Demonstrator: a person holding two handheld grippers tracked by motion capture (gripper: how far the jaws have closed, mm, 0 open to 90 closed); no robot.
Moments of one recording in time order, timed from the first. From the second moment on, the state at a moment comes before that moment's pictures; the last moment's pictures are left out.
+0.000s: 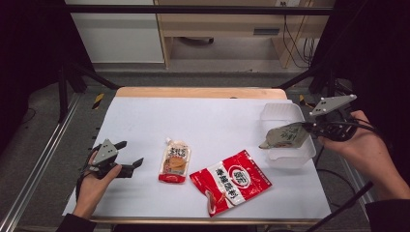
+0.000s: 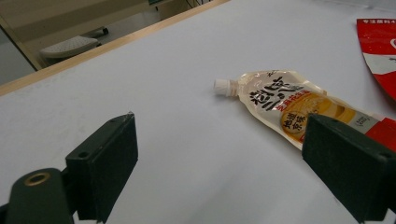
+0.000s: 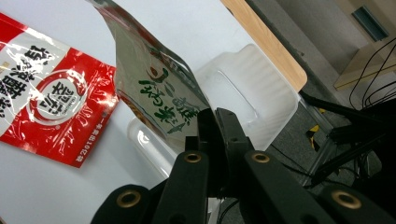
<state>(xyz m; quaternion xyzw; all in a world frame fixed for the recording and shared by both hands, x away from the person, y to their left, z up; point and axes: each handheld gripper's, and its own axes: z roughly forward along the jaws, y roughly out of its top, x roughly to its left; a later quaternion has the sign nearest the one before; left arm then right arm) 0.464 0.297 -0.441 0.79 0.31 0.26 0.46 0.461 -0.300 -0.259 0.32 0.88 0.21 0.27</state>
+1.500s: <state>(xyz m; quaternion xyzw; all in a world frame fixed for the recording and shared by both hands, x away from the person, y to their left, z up) 0.463 0.298 -0.441 0.80 0.31 0.26 0.45 0.474 -0.330 -0.298 0.33 0.90 0.19 0.22</state>
